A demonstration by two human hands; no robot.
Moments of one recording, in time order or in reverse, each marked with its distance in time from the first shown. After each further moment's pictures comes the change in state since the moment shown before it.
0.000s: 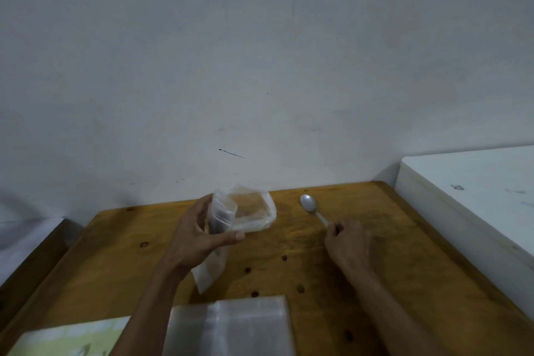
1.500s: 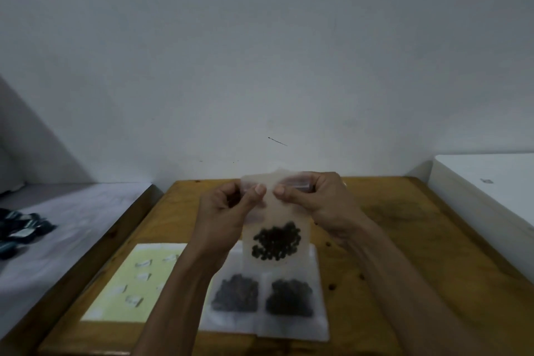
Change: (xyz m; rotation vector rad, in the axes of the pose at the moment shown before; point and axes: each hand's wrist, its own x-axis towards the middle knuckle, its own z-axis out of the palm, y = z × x) left_hand -0.162 0.113 0.003 -0.331 0.243 0.134; right_hand -0.155 -0.130 -0.116 0.861 -0.765 -0.391
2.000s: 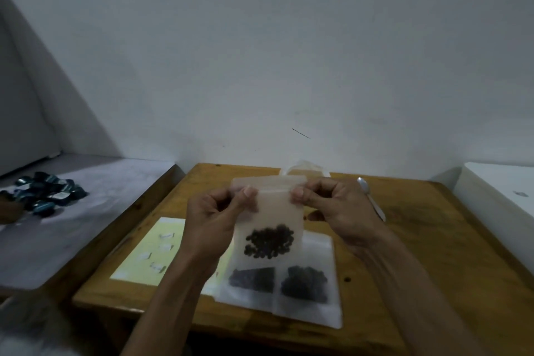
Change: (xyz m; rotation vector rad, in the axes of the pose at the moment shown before) left_hand -0.035 -0.006 -0.040 0.002 0.175 0.037; right_hand -0.013 0.011 0.020 -0.066 -0.019 0.025
